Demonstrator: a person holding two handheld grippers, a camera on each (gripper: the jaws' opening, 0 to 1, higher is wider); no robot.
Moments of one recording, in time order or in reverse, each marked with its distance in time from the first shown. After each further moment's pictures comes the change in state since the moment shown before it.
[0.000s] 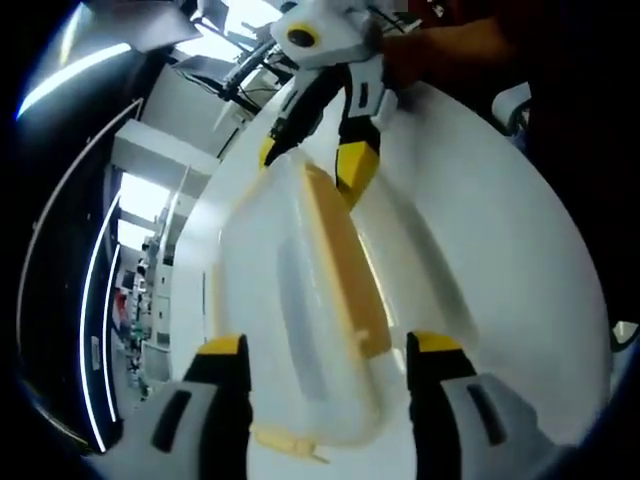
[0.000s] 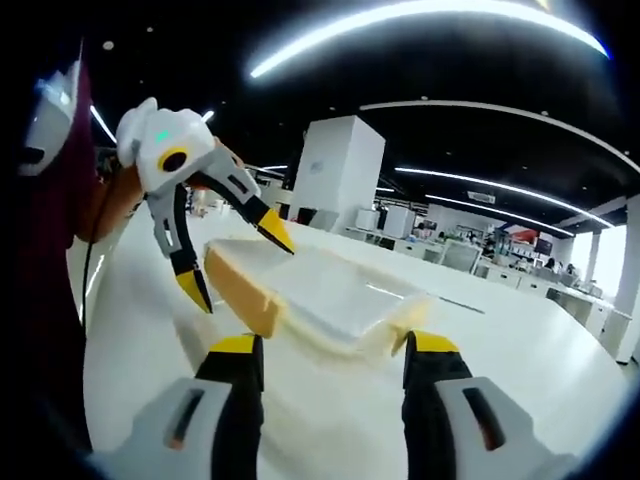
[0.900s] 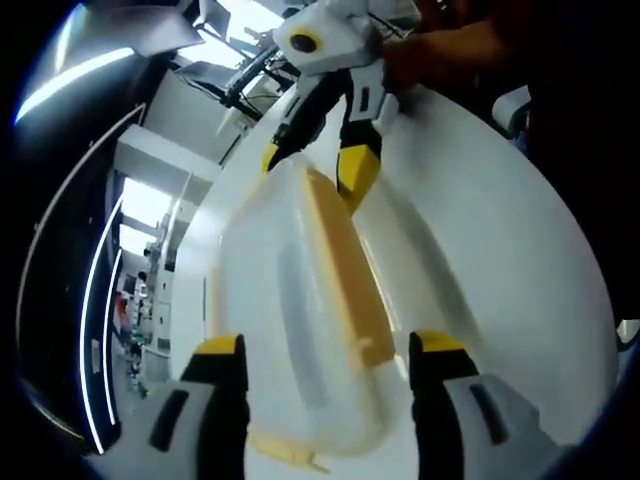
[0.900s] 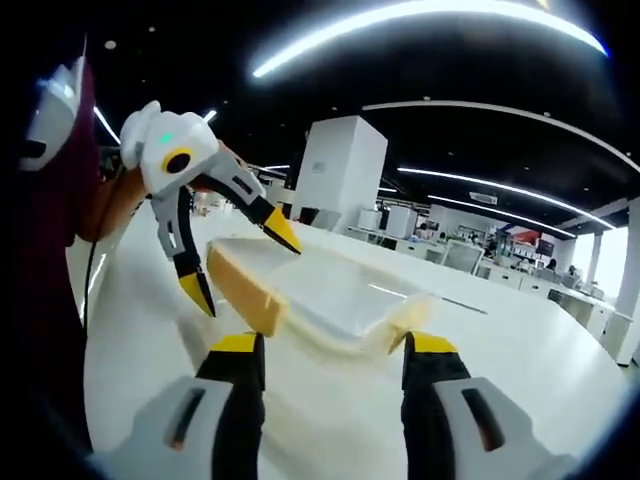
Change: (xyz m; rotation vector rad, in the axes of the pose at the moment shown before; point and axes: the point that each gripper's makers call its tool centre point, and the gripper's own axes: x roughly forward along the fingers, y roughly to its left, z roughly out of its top) left arm 0.005 0.002 0.002 0.001 -0.041 0.008; right arm -0.001 -0.003 -0.002 -0.004 -0.002 0.018
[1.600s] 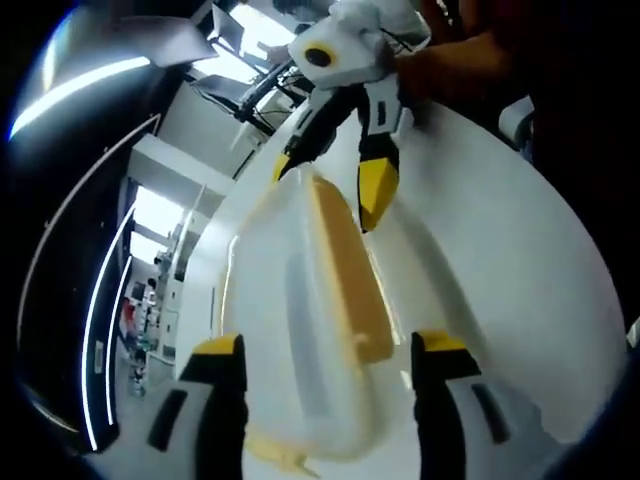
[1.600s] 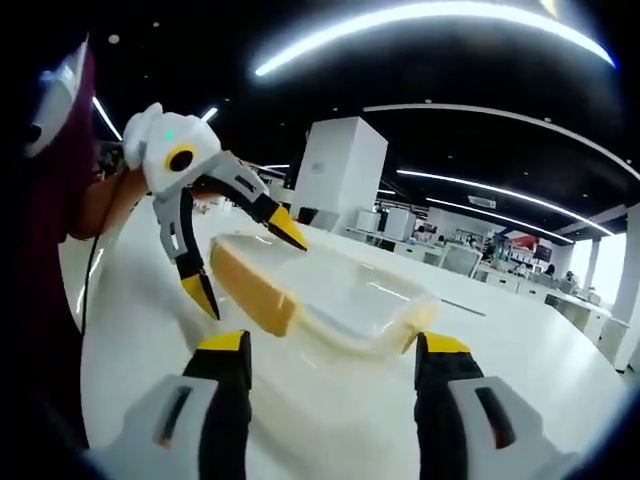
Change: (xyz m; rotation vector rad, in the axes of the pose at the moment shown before) left arm 0.003 -0.001 0.002 -0.014 -0.075 0.060; right arm 0.002 0.012 -0.001 -0.030 -0.004 -0.010
